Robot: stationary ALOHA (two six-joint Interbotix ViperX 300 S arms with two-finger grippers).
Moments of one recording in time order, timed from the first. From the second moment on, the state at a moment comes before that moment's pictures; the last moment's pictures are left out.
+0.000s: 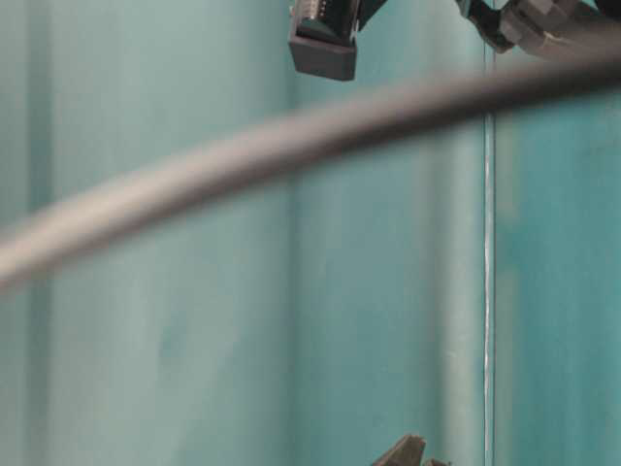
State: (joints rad) left arm 0.10 -0.40 1.17 -0.04 -0.45 0.07; right arm 0.04 0.03 0.90 0.00 -0.20 0.27
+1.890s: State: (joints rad) left arm 0.11 -0.43 1.14 -0.04 -0.46 0.07; right arm 0.02 -0.23 0.90 -0.13 0.03 0.27
